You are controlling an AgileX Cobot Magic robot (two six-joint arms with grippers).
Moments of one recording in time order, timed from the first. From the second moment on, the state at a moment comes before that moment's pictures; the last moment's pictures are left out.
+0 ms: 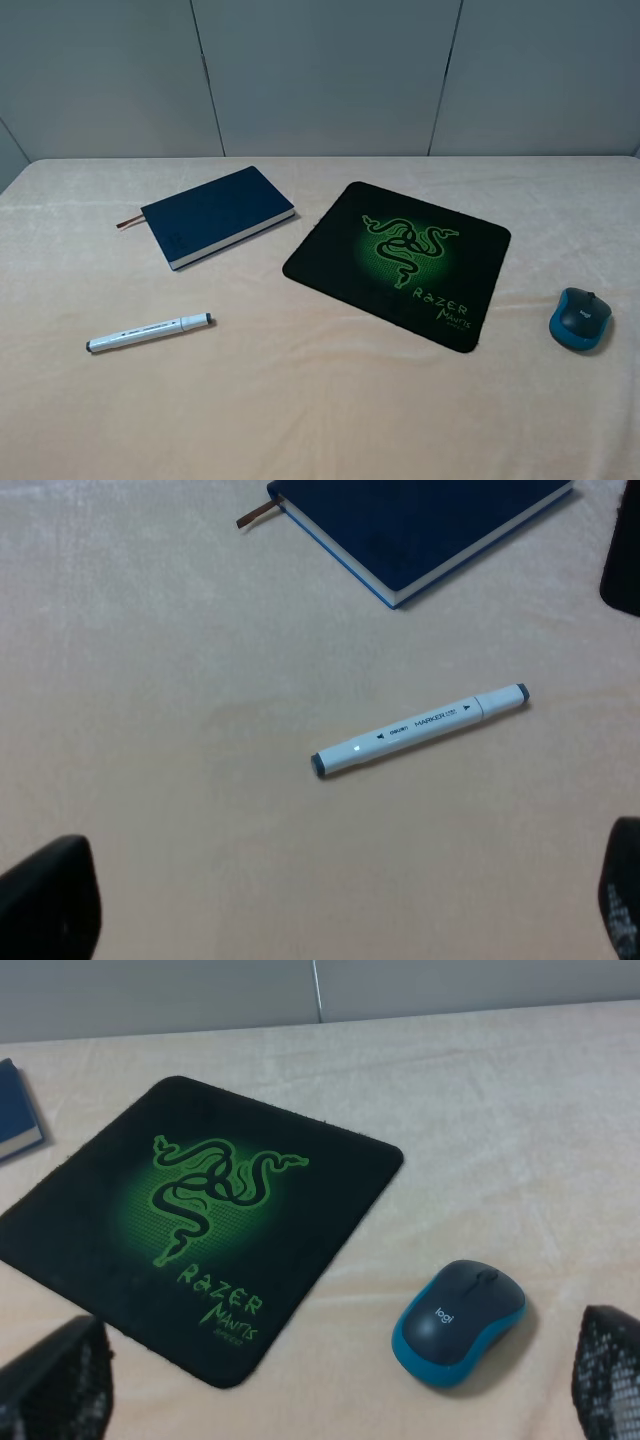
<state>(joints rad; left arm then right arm) -0.02 0.00 -0.49 -0.03 1.06 0.03 0.04 -0.01 -0.50 0.11 1.03 0.00</state>
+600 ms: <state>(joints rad) -0.02 0.00 -0.49 -0.03 1.06 0.03 0.04 -0.01 -0.50 0.11 1.03 0.00</state>
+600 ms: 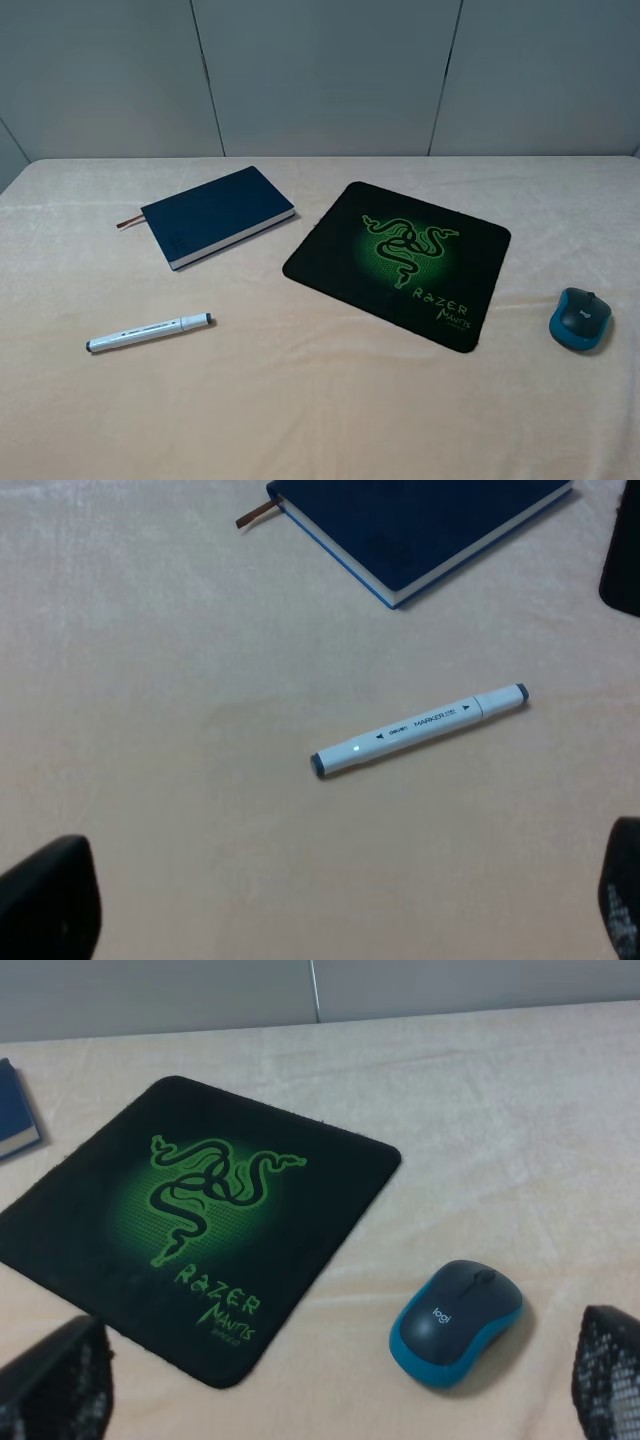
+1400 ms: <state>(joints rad) -0.02 0.44 -0.85 0.00 1.12 0.14 0.04 -0.01 -0.50 0.10 1.03 0.00</state>
